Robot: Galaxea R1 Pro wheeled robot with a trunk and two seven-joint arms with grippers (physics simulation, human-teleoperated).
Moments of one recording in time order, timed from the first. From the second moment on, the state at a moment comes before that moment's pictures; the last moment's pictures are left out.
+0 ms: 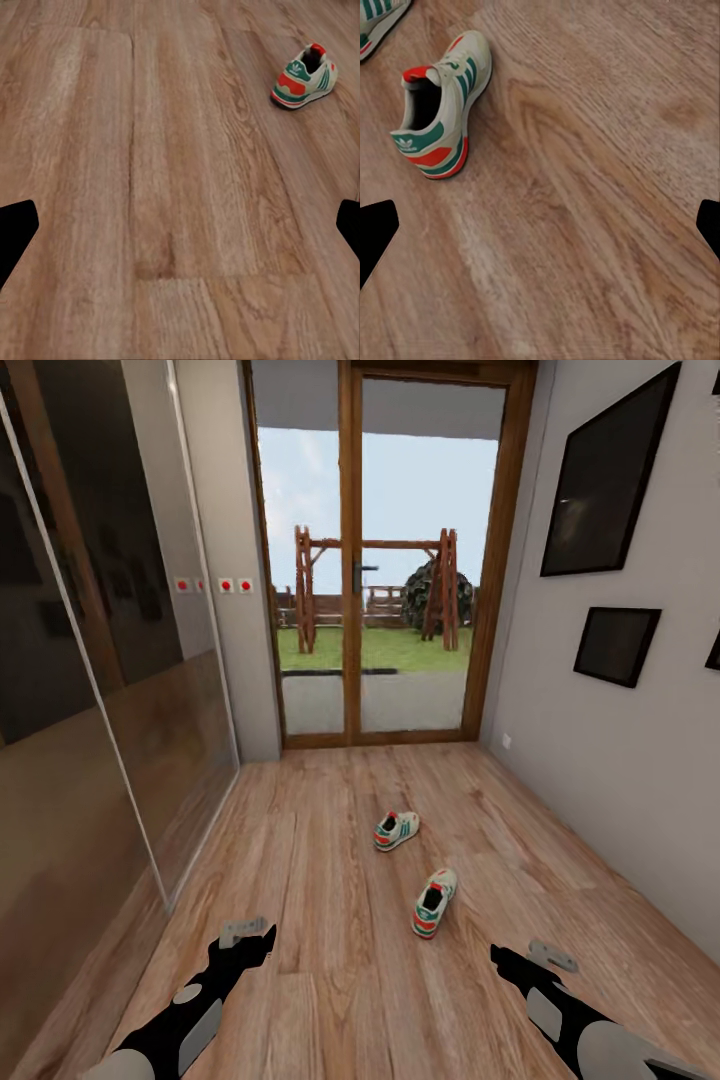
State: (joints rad) left arm -0.55 0.06 -0.26 -0.33 0.41 -0.26 -0.08; right arm -0.67 -0.10 -0.28 -0.07 -0.19 -0.15 -0.01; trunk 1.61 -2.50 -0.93
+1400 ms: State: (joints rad) left arm -0.55 0.06 -0.26 -0.33 0.41 -0.26 -0.08; right arm -0.67 -0.10 -0.28 -0.07 -0.18 -0.15 -0.01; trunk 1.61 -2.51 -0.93
